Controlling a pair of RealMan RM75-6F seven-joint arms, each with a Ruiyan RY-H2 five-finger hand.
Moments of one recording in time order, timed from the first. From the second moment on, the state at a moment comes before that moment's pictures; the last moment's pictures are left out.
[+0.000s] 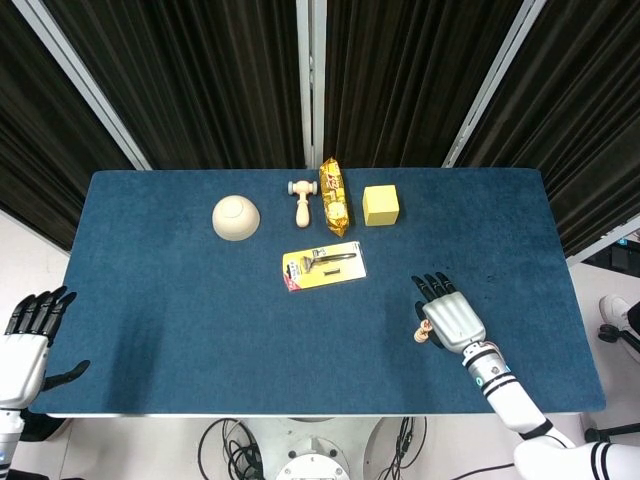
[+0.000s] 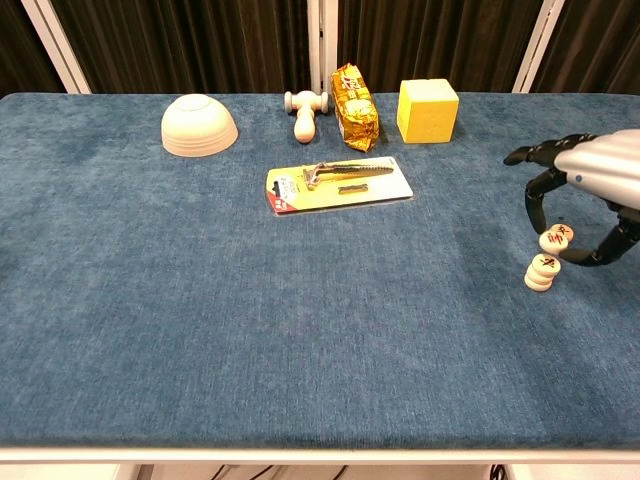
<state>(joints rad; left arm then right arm) -0.06 -1.05 0.00 -1.67 1.58 1.52 -0.01 0.57 -1.31 0.00 -1.74 -1.14 1.04 -0.61</state>
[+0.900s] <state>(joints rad) -0.06 -1.05 0.00 -1.66 1.58 1.53 -0.02 0.57 -1.33 -0.01 -1.74 -1.14 1.04 -0.64</state>
